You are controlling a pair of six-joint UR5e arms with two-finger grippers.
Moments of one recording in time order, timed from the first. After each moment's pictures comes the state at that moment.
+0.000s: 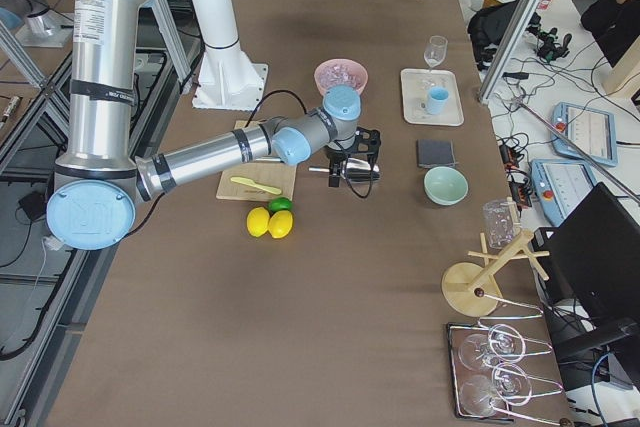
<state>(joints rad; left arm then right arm) -1.46 -1.49 -1.75 -1.50 -2.47 -0.01 1.10 -1.68 1.99 -1.32 2.38 0.81</state>
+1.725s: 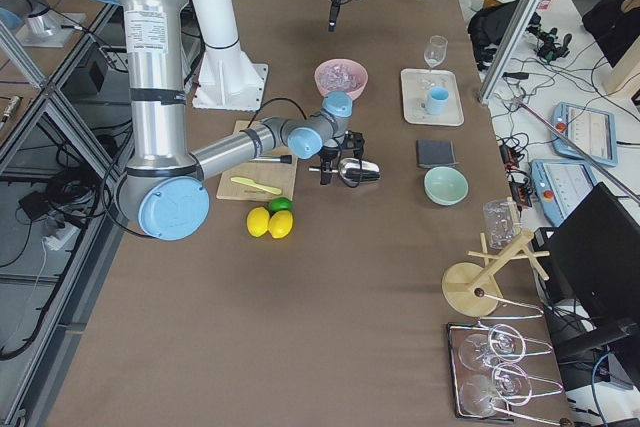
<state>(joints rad) -0.70 -1.84 -1.88 -1.95 -2.29 -1.12 0.74 -1.54 1.84 -1.30 2.16 0.90</state>
